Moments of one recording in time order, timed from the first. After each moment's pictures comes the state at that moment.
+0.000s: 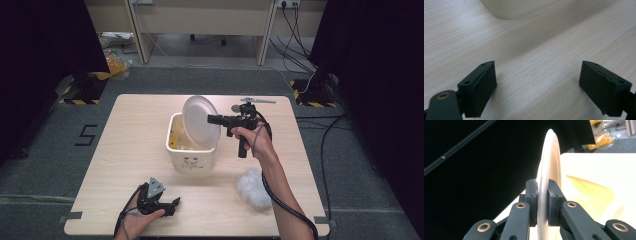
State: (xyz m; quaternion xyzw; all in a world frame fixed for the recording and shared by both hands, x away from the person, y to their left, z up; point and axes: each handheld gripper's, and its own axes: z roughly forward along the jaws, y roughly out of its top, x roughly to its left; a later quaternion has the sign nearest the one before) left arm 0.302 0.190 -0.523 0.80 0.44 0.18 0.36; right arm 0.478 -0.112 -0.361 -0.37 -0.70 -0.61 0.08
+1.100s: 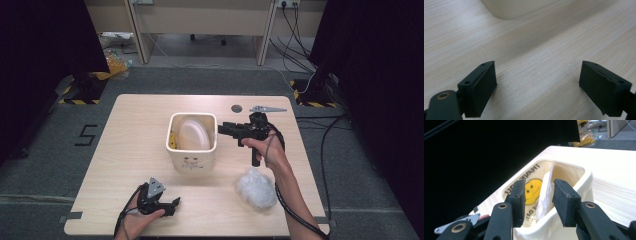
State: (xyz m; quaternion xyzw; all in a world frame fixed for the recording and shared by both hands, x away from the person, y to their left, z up) left arm 0.302 0.190 -0.523 0.80 0.44 0.18 0.36; right arm 0.452 -0.142 -0.367 -0.36 -0.73 -0.57 0.02
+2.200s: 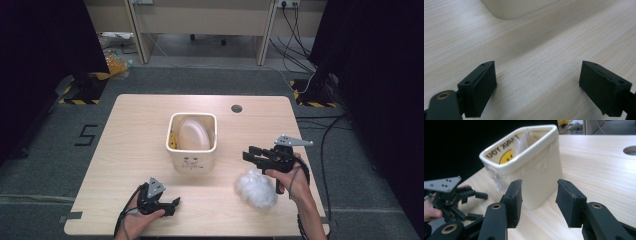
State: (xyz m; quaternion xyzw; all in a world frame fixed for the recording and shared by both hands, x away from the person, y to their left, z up) left arm 0.302 0.190 -0.523 0.80 0.44 0.18 0.36; right arm 0.390 -0.209 -0.414 -0.38 -0.74 -0.55 -0.05
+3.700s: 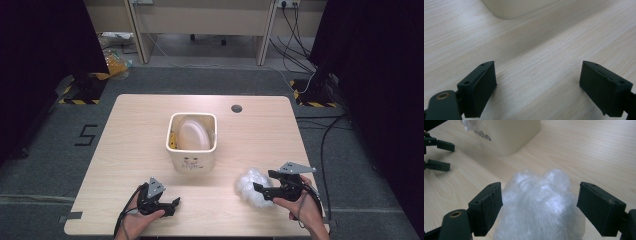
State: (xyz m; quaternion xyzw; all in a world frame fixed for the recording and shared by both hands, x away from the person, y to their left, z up) left arm 0.302 0.190 -0.523 0.80 0.44 0.18 0.36; right arm 0.337 -0.234 -0.457 -0.41 -0.80 -0.43 -0.11
